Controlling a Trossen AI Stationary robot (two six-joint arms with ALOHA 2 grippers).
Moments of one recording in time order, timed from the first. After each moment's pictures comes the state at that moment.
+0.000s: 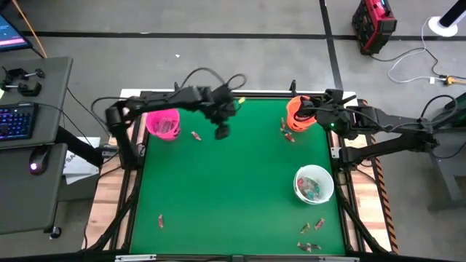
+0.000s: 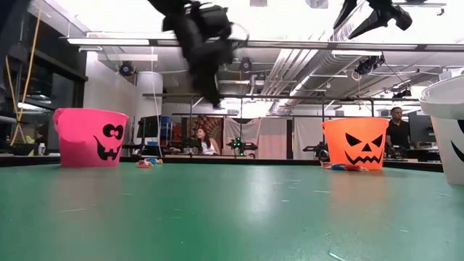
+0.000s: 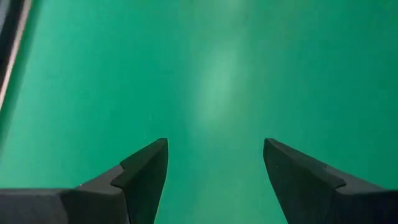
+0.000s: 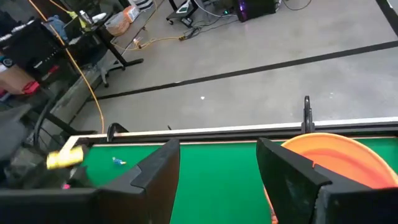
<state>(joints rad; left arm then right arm) 0.37 1.79 1.49 -0.83 0.12 0.16 -0.04 0.95 1.13 -0.90 0.91 1.09</state>
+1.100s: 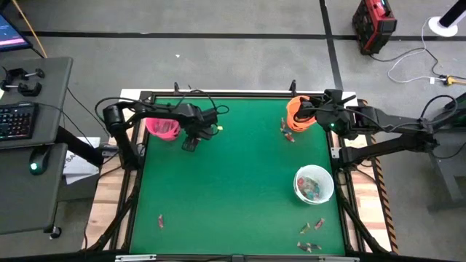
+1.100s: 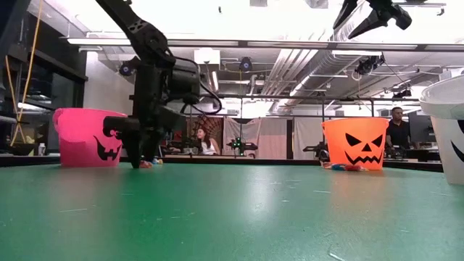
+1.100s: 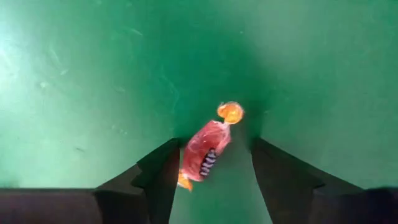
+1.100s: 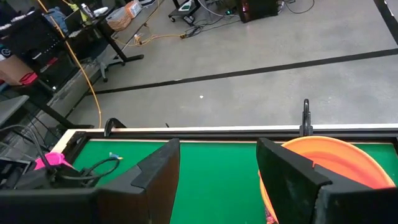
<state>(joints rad) 0.42 1.80 1.04 -0.81 -0.13 0.67 -0.04 0.95 1.13 -0.90 0.91 1.05</state>
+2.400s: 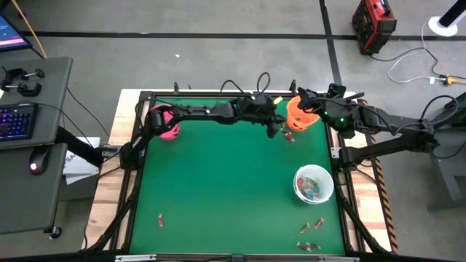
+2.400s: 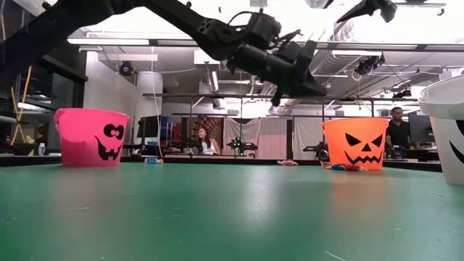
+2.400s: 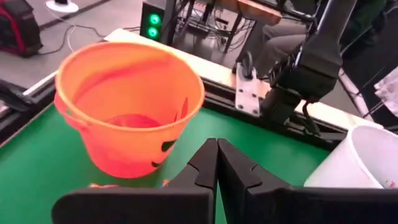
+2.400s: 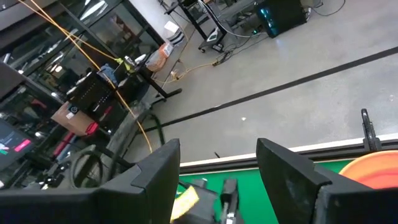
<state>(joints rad) 0.28 2.26 1.81 0.09 0.18 -0.21 -0.04 0.93 1.13 -0.62 0.94 1.03</state>
